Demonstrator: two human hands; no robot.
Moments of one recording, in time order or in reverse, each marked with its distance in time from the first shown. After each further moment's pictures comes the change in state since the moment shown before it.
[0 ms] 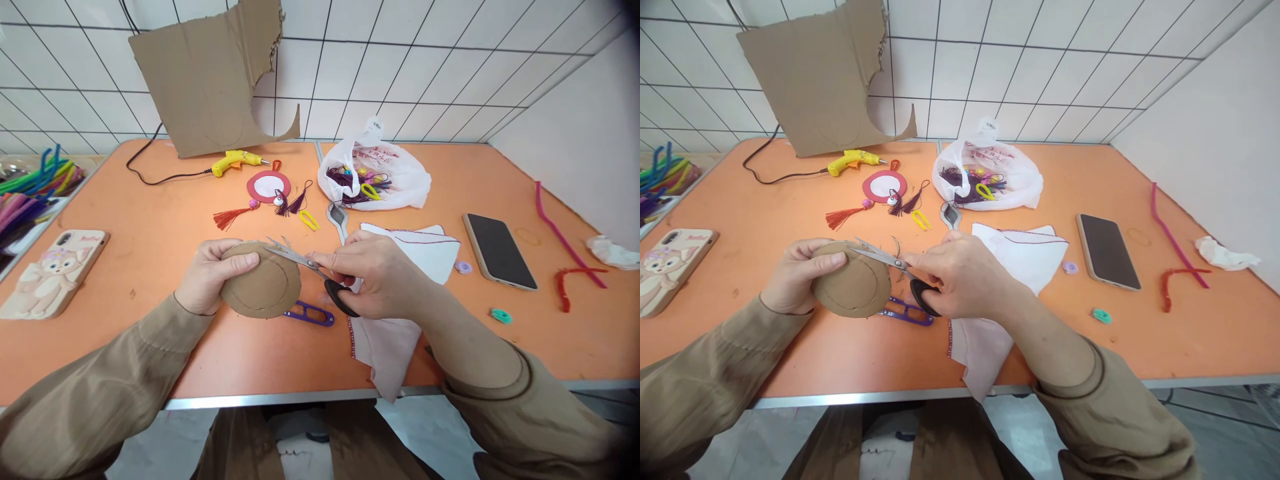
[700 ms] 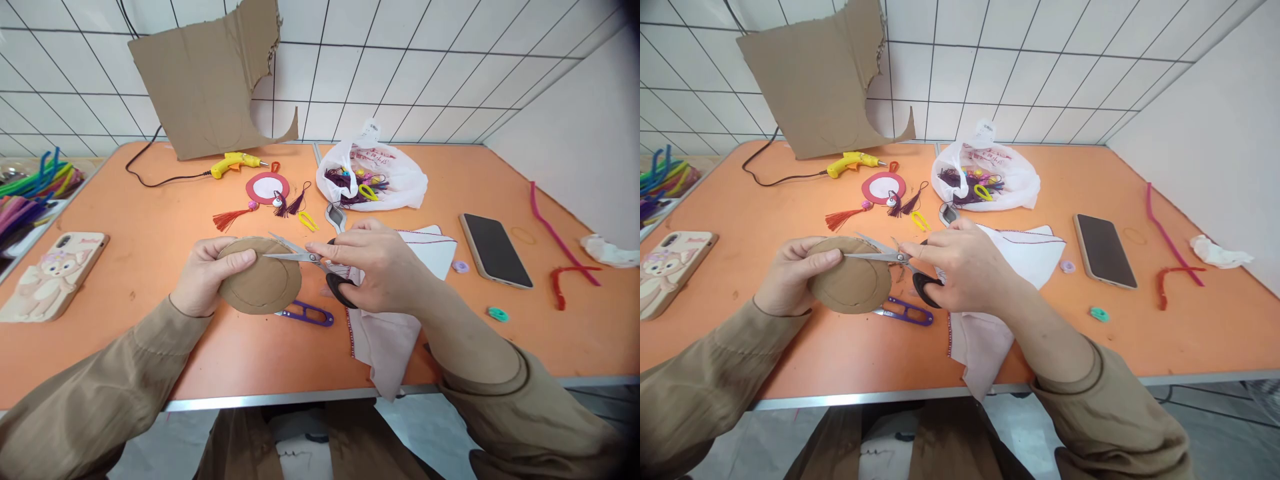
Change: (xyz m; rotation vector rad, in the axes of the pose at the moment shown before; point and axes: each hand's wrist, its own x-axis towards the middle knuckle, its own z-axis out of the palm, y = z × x) left_hand -0.007 0.007 0.005 -0.005 0.004 0.056; right_hand 0.000 0.004 -0.004 -0.173 0.078 -0.026
